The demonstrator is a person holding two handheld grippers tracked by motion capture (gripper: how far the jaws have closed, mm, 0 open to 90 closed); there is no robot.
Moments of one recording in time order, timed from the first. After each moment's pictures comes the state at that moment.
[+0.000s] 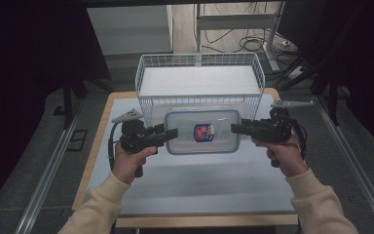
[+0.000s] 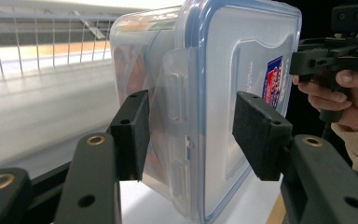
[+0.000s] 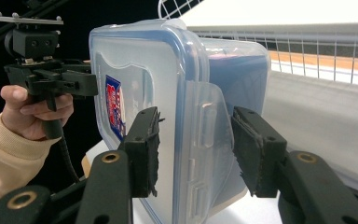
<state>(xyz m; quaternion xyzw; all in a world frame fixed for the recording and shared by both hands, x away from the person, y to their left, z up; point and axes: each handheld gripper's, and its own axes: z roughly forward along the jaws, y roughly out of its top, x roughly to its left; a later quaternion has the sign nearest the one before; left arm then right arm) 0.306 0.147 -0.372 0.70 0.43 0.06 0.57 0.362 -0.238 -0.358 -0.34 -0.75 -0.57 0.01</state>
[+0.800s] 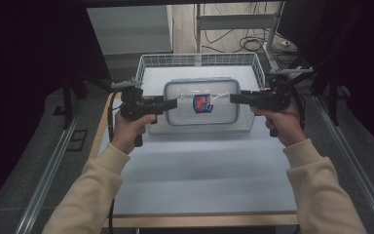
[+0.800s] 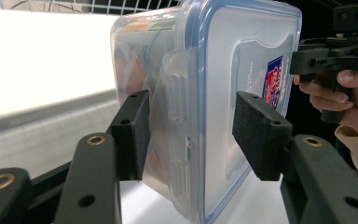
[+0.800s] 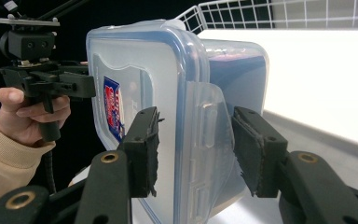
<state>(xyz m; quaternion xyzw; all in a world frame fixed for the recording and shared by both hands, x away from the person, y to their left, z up) 0.369 0.155 -0.329 0.70 0.42 0.06 0.58 0.420 -0.229 -0.310 -0.34 -0.75 -0.57 0.00</state>
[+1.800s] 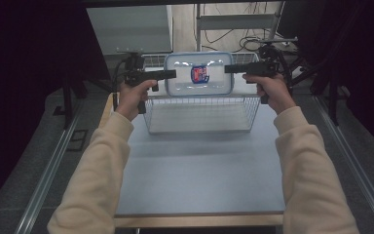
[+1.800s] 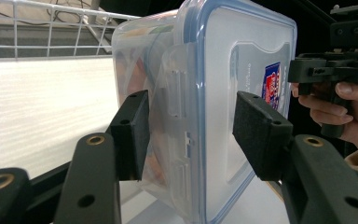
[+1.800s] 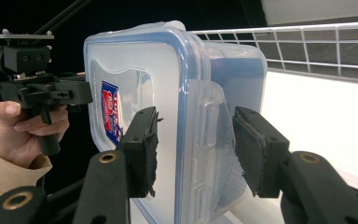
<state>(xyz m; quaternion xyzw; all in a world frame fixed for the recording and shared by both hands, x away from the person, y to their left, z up) 0.462 0.167 -0.314 0.68 0.46 0.03 0.57 0.516 -0.215 -0.293 -0.39 -0.74 -0.55 0.03</state>
